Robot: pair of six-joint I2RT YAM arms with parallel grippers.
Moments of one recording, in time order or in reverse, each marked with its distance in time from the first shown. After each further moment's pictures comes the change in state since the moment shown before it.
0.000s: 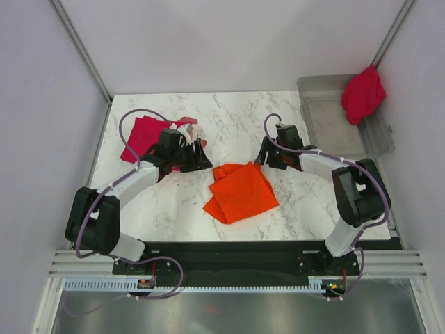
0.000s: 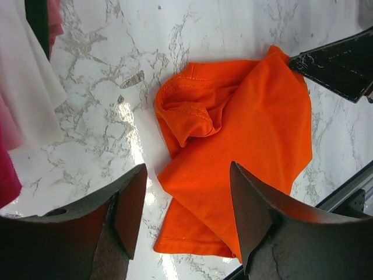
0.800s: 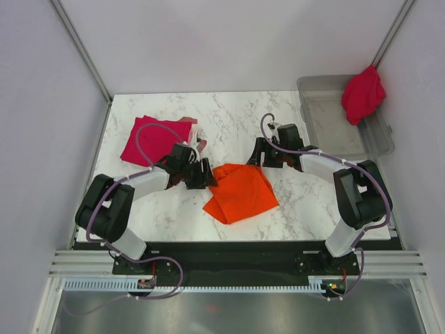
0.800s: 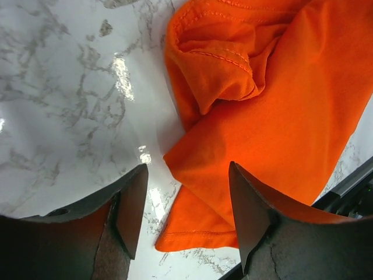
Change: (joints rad) left arm -0.063 0.103 -0.121 0.068 0.026 -0.040; right arm -0.004 -0.005 -0.002 0.048 -0.203 -0.117
